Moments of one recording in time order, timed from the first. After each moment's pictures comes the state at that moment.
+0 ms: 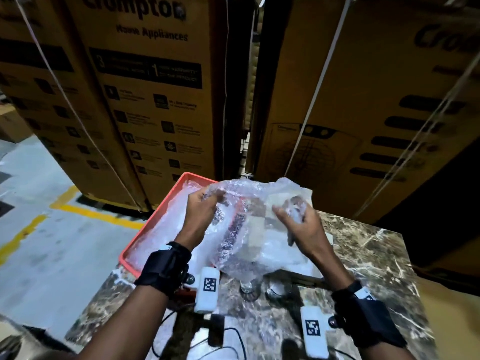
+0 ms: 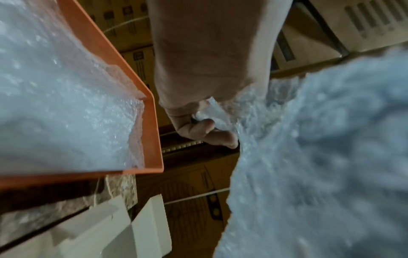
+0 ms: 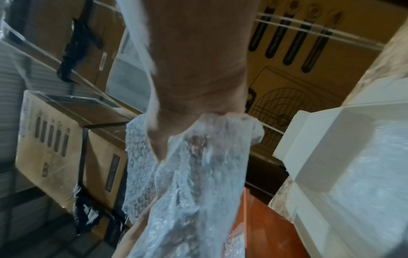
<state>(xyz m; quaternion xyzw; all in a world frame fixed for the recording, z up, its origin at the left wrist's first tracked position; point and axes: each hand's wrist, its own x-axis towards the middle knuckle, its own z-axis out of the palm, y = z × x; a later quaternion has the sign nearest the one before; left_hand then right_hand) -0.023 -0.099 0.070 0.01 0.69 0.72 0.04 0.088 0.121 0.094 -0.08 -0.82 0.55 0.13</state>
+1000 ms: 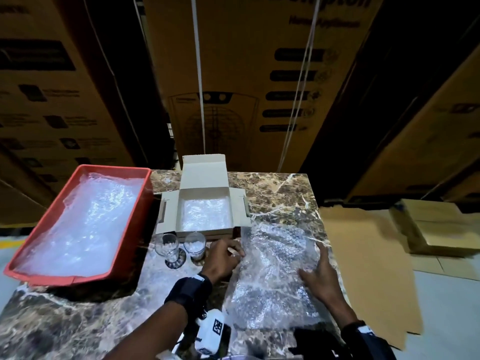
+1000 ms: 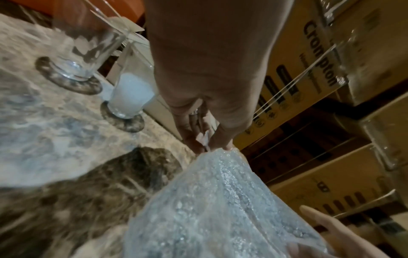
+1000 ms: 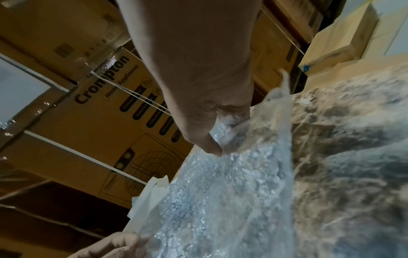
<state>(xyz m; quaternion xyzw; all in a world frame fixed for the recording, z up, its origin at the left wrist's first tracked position) 0.172 0.085 -0.070 0.28 0.83 0.43 0.22 0.377 0.290 -0.062 -0.42 -0.78 0.45 0.08</state>
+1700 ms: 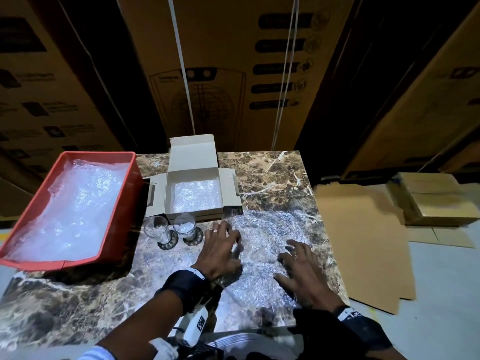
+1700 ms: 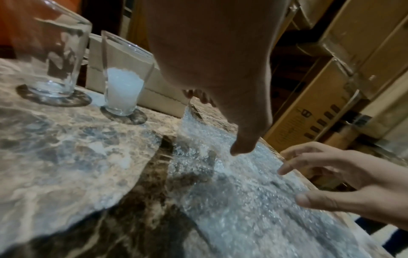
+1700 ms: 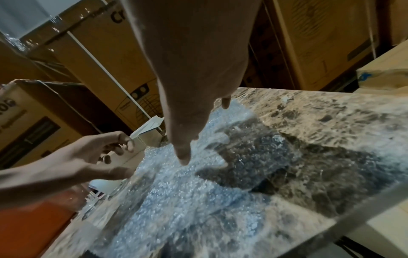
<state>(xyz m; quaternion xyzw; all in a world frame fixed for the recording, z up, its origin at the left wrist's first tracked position) 0.205 0.078 -0.089 0.47 0.86 0.14 0.13 0.413 0.273 -0.099 -0.19 -0.96 0.19 -0.06</state>
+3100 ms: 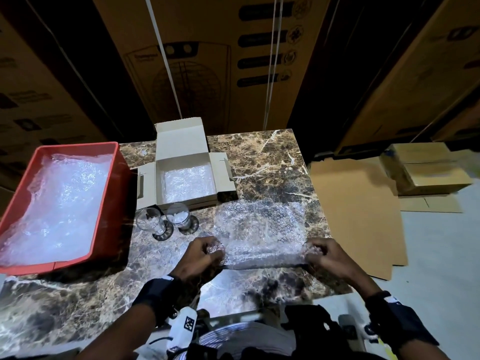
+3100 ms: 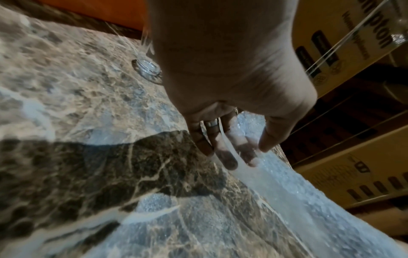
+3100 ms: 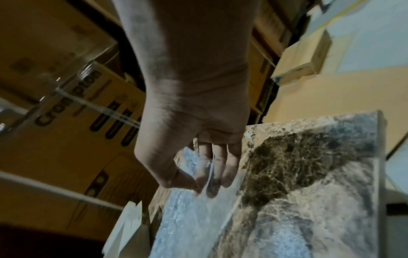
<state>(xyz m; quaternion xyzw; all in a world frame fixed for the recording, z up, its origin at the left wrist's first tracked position) 0.217 0.030 -0.074 0.14 0.73 0.50 0.44 0.455 0.317 -0.071 -0.30 -0.79 0.53 -0.05</state>
